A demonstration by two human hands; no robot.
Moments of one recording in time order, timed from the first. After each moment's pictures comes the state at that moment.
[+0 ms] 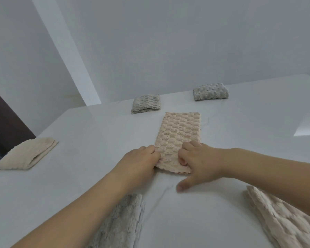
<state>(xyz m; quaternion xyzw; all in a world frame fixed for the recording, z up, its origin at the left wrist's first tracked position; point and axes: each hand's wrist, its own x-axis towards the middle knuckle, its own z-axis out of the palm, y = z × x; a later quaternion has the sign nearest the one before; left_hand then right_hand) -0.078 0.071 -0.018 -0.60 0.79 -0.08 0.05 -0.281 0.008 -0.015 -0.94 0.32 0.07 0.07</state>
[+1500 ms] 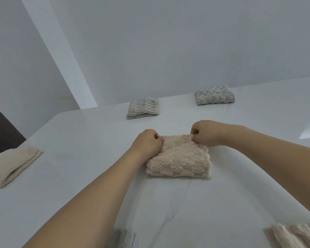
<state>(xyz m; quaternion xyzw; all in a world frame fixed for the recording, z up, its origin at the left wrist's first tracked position) -0.075 -0.061 -0.029 -0.74 0.60 0.19 -0.23 -0.272 -0.111 0.004 -0.82 0.52 -0.01 0.21</state>
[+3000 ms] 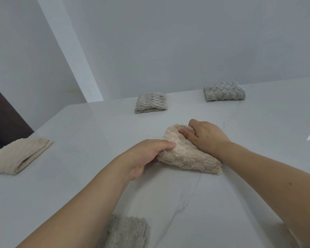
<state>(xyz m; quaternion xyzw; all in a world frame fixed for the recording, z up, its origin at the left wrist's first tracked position) -0.066 0.005 -0.019 -0.62 0.45 0.53 -0.36 -0.245 -0.112 -0.057 -0.86 0.45 -0.22 0.09</state>
